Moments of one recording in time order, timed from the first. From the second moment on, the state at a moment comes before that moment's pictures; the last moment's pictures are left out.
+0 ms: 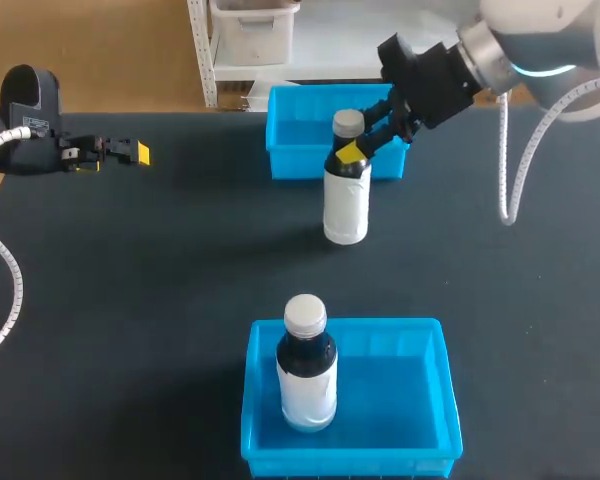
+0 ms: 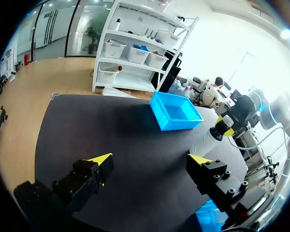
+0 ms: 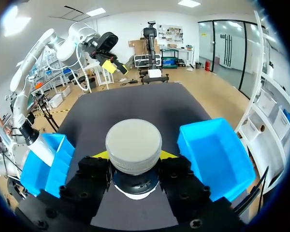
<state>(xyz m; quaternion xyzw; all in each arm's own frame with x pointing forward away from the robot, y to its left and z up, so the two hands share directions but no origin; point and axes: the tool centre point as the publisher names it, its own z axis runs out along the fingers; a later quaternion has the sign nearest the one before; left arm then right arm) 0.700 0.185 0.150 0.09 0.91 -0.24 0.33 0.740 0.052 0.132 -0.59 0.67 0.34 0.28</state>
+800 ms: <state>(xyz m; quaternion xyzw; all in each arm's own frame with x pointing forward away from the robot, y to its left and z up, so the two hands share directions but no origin) 0.700 0.185 0.150 0.09 0.91 -0.24 0.33 0.713 -0.028 0.208 -0.58 0.69 0.30 0.32</state>
